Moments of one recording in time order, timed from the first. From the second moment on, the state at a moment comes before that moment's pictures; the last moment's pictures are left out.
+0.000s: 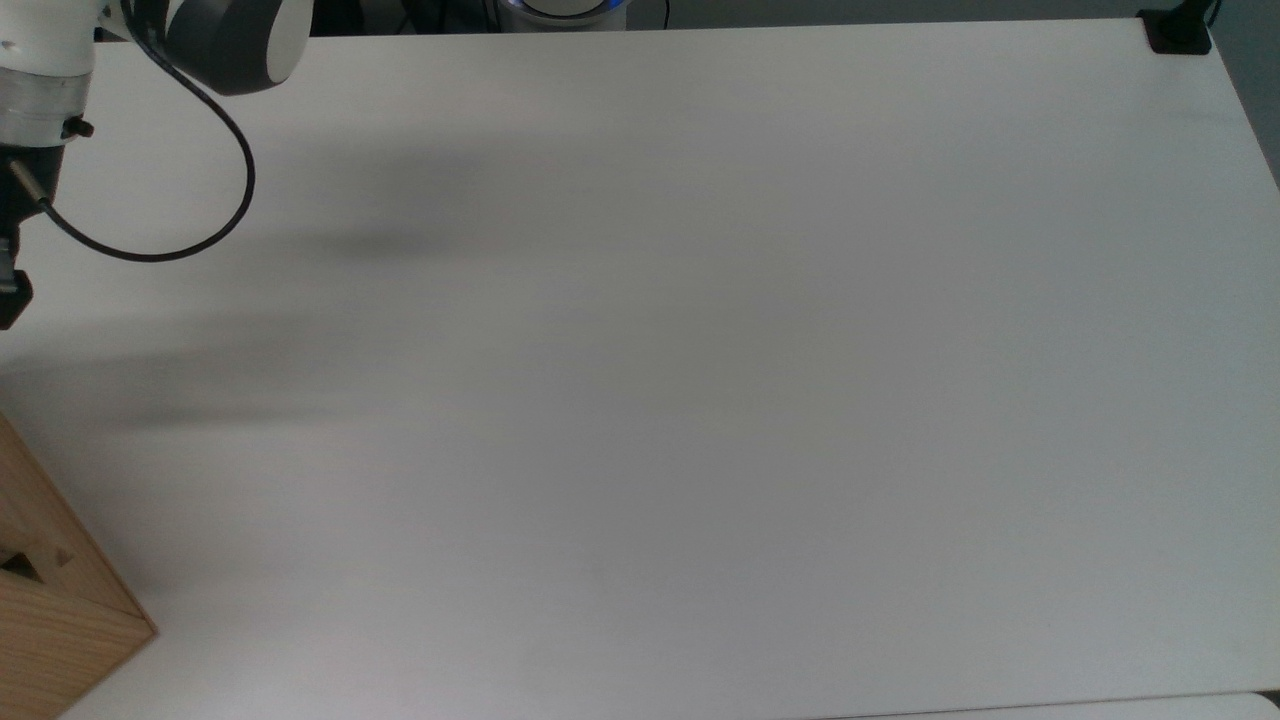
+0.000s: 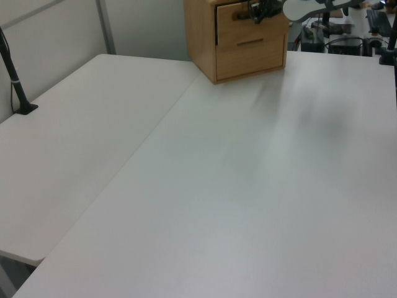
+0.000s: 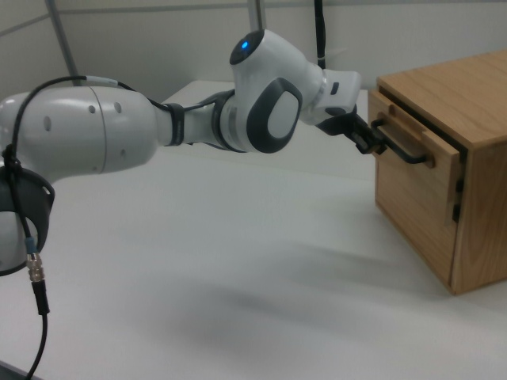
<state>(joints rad) -0.27 0.51 -0.16 -1.37 -0.22 2.63 0.66</state>
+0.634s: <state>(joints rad) -0.27 0.56 -0.21 -1.34 -0.22 2.70 0.66</state>
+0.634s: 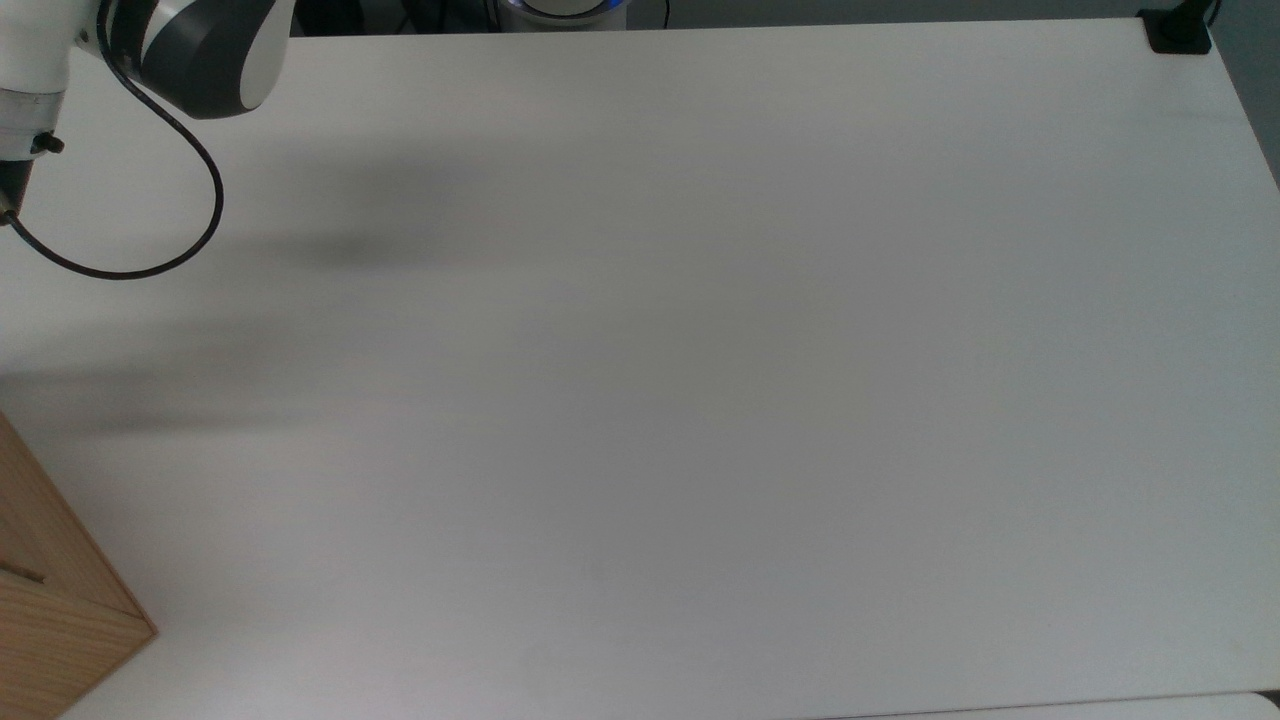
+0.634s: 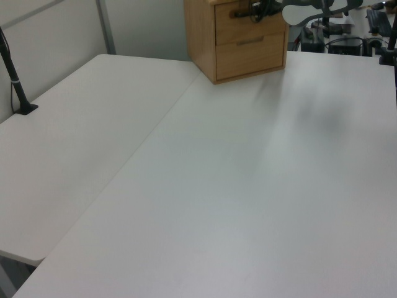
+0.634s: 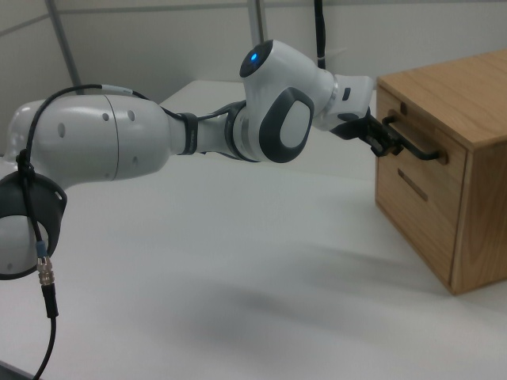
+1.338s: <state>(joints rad) -0.08 0.32 -0.15 -1.46 -0.21 2.23 0.49</state>
